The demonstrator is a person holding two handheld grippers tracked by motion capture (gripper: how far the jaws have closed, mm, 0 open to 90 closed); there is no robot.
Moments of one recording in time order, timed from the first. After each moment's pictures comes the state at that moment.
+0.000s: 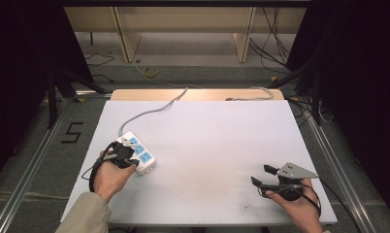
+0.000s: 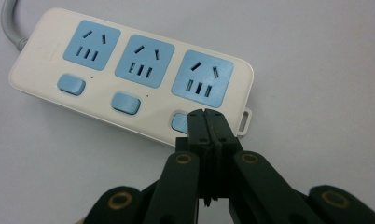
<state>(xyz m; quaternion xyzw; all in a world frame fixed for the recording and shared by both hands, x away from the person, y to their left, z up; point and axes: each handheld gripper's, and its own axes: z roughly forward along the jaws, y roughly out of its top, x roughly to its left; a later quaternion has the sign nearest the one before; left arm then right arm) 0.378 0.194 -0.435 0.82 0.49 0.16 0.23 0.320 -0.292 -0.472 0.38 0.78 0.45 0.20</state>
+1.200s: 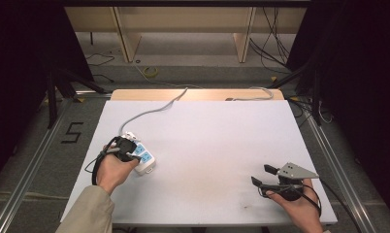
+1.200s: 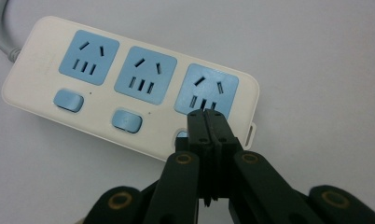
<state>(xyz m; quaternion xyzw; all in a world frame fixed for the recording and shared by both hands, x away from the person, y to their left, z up) 0.396 0.190 -0.433 0.83 0.49 0.15 0.22 0.320 -0.292 -0.471 0.38 0.78 0.45 0.20</state>
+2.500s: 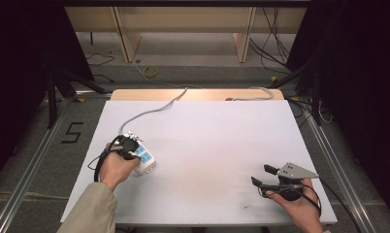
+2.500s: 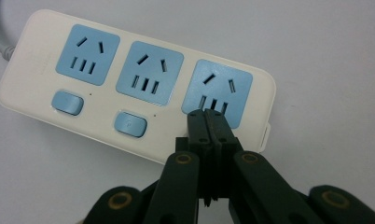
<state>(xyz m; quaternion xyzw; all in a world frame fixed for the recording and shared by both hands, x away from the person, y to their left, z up) 0.406 0.188 -0.440 0.84 0.49 0.14 0.19 0.320 -0.292 -0.472 0.38 0.78 0.45 0.20</state>
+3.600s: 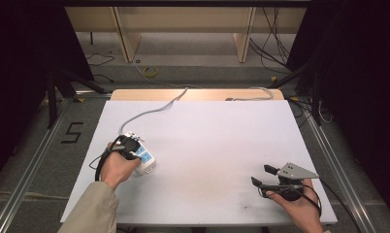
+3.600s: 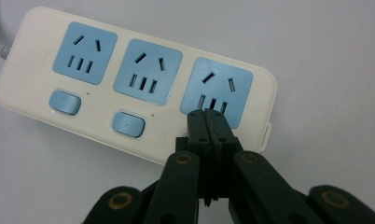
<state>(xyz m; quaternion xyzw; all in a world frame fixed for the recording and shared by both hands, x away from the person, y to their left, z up) 0.407 0.185 -0.441 0.84 0.49 0.15 0.17 0.320 -0.292 -0.471 0.38 0.78 0.45 0.20</state>
